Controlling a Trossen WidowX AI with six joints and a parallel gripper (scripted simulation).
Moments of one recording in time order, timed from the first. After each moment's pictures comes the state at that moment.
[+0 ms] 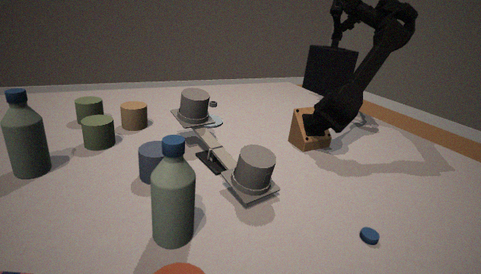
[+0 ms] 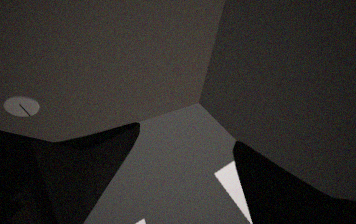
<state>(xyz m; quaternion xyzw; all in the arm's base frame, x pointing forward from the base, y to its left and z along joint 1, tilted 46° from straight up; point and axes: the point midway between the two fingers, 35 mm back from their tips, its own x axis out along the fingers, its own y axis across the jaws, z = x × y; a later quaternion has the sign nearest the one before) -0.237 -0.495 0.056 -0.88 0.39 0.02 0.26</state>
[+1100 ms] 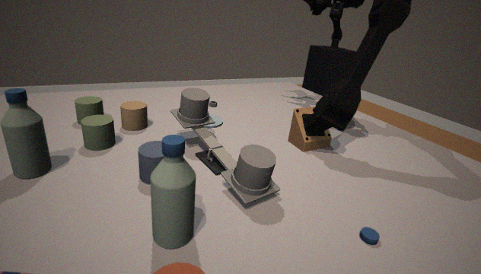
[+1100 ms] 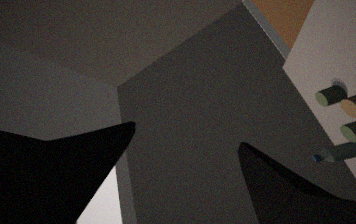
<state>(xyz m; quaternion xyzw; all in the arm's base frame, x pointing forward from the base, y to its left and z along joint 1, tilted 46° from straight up) -0.056 -0.483 0.078 -0.96 0.17 0.19 -0.09</state>
